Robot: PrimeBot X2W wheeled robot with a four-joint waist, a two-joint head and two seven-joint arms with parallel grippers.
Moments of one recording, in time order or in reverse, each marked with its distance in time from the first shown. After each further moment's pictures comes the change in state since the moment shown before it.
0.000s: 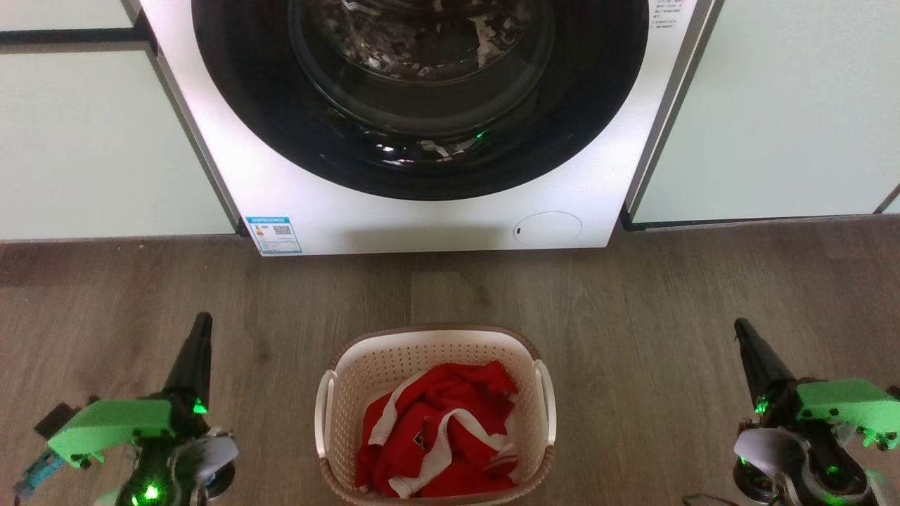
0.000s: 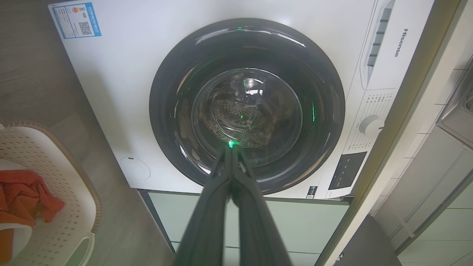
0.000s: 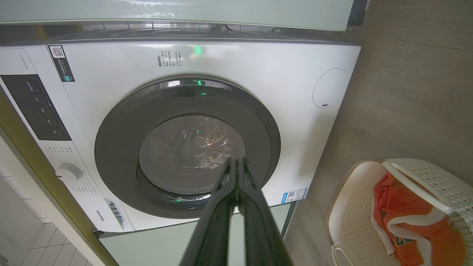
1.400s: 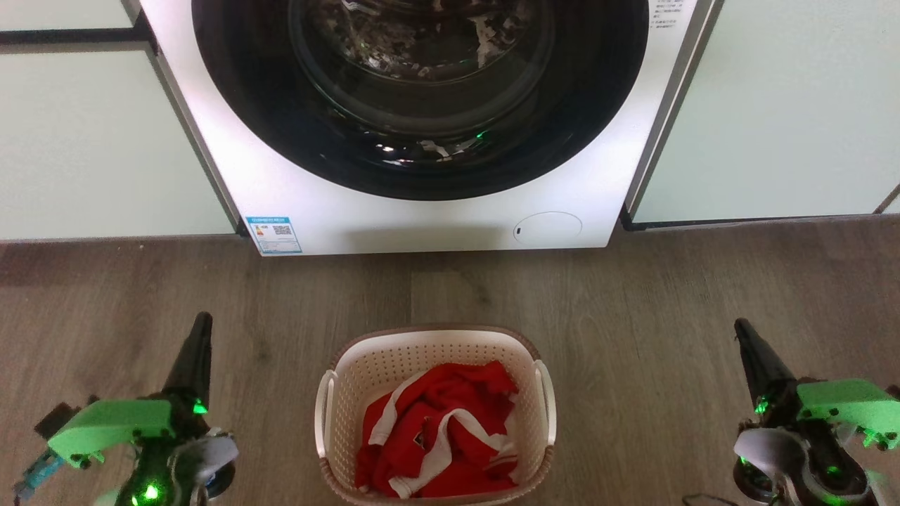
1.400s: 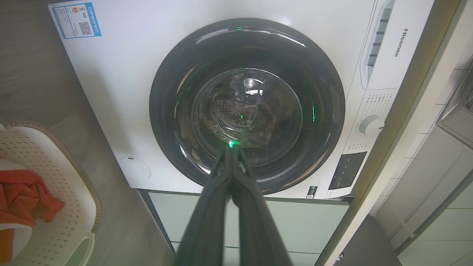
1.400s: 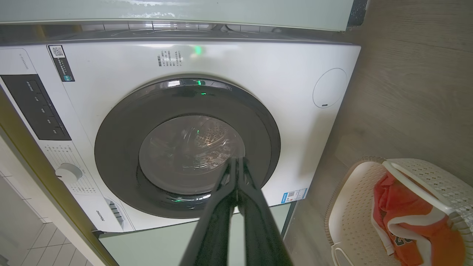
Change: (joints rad) left arm 0.000 0.000 0.000 0.000 0.000 0.000 0.000; right arm 0.000 0.000 0.001 0.000 0.000 0.000 0.000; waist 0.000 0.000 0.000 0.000
